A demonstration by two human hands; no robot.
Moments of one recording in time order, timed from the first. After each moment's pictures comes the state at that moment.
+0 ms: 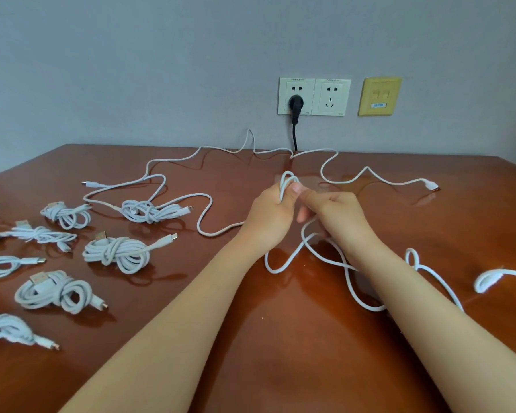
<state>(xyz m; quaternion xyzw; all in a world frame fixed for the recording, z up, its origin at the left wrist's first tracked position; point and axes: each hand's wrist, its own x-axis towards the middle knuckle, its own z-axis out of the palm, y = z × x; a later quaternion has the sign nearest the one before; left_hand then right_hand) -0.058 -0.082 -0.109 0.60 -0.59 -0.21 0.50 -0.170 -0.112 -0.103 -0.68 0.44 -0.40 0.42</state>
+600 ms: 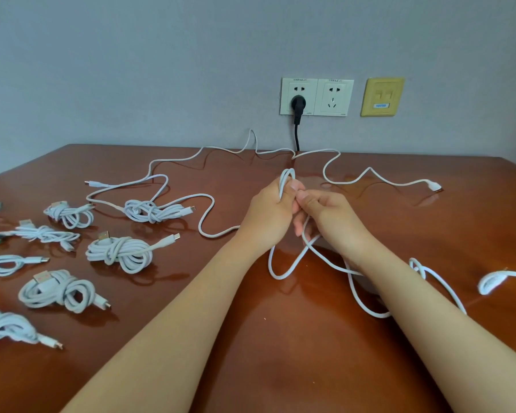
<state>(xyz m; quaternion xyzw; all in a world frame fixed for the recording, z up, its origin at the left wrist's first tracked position) -0.053 -0.081 -0.110 0.60 -0.58 -0.20 0.51 -0.165 -0.111 -0.106 -0.72 0.33 -0.37 0.49</state>
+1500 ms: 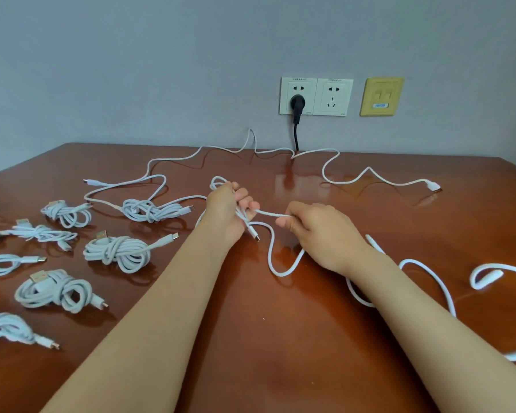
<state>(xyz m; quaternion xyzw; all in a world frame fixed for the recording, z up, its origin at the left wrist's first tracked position) -0.014 -0.090 -0.103 0.38 -0.11 -0.53 0.75 -0.167 -0.103 -0.109 -0.91 0.36 -0.20 0.08</state>
